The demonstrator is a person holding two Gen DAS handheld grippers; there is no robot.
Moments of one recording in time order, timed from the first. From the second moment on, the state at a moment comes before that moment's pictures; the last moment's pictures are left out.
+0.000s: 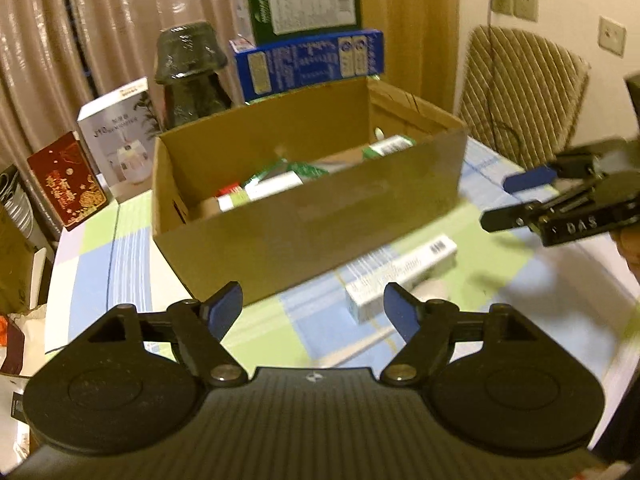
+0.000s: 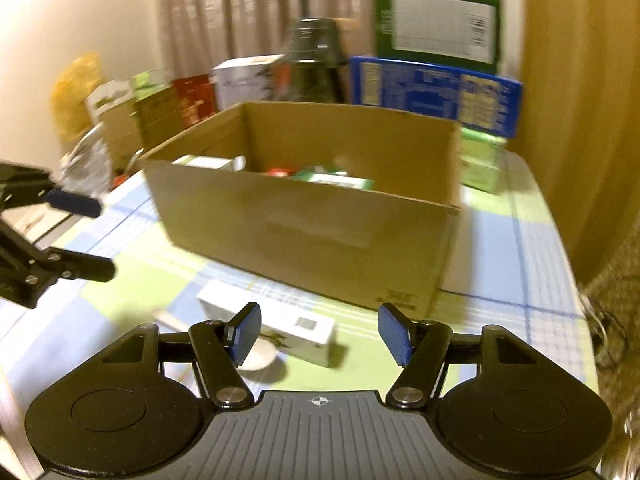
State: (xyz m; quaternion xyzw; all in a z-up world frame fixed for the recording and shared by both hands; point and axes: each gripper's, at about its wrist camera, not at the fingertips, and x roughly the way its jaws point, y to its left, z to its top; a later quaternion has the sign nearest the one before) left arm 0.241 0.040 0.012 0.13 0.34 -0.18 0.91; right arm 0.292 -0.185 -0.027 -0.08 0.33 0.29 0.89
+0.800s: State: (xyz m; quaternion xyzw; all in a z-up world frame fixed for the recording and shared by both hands) left arm 0.260 0.046 -0.038 0.19 0.39 -0.21 0.88; right arm 0.332 -0.131 -0.090 -0.24 0.34 0.38 0.83
